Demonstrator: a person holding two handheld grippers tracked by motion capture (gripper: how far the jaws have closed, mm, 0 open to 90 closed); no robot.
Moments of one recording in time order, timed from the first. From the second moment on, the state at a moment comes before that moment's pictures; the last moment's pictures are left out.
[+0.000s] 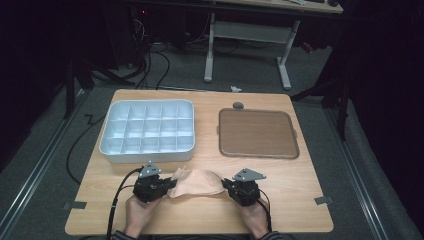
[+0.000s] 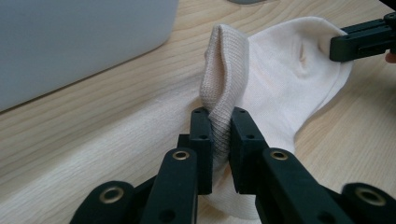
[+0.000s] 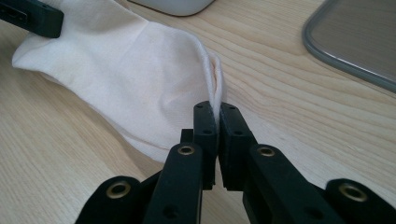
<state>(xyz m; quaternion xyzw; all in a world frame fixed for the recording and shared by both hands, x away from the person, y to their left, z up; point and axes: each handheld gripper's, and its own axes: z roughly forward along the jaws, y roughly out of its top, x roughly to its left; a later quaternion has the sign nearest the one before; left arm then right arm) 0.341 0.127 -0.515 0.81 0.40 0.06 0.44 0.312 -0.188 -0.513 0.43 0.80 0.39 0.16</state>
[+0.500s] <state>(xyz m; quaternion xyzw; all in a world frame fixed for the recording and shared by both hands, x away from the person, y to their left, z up) 0.348 0.109 -0.526 0.81 0.40 0.06 0.43 0.316 -0.205 -0.520 0.45 0.79 0.38 0.17</state>
